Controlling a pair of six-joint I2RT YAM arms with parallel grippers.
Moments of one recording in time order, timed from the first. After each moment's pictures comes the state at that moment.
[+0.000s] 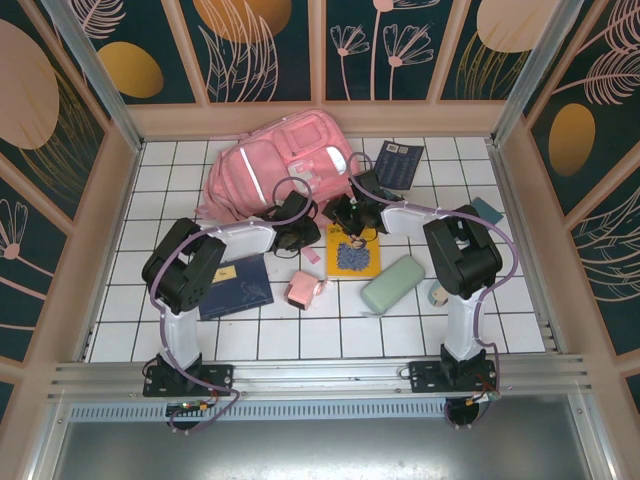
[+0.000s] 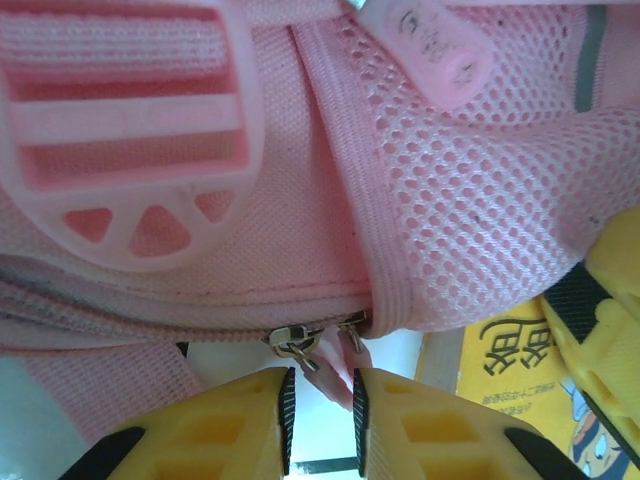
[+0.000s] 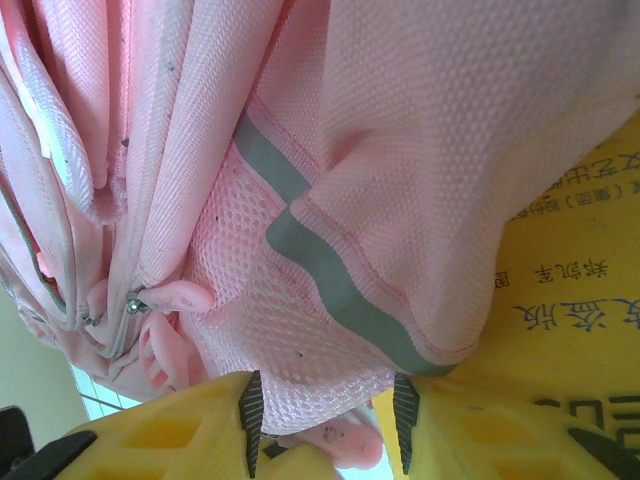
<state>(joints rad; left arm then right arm) -0.64 1.95 1.17 -0.18 0.01 -0.97 0.51 1.96 1.21 -0.09 -0.33 1.06</state>
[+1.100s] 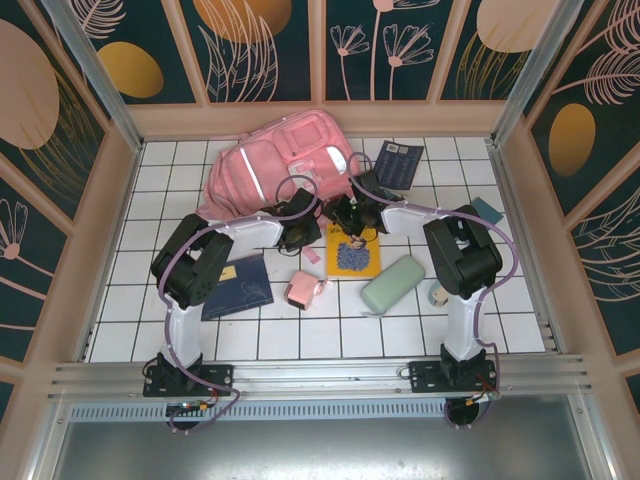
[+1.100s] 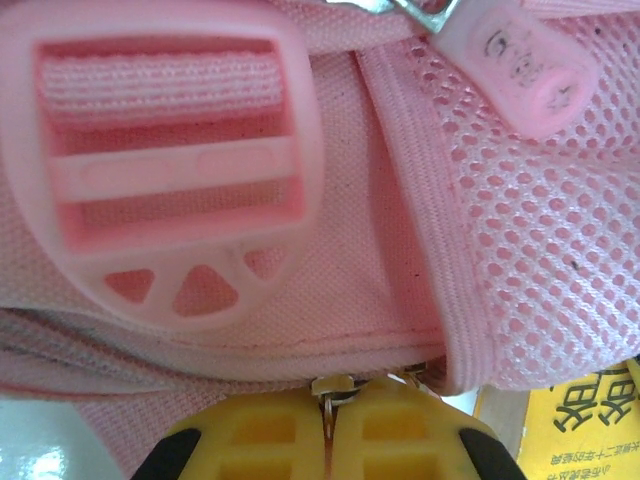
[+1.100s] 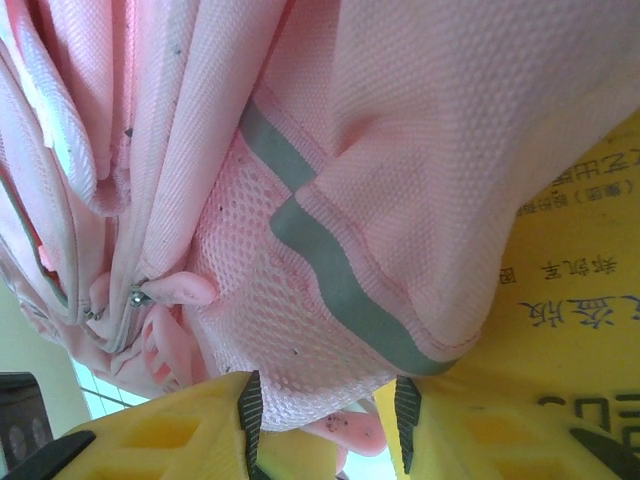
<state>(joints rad) -0.65 2.01 1.26 -0.30 -0.07 -0.95 0.51 1.96 1.21 -0.08 -0.35 1.06</state>
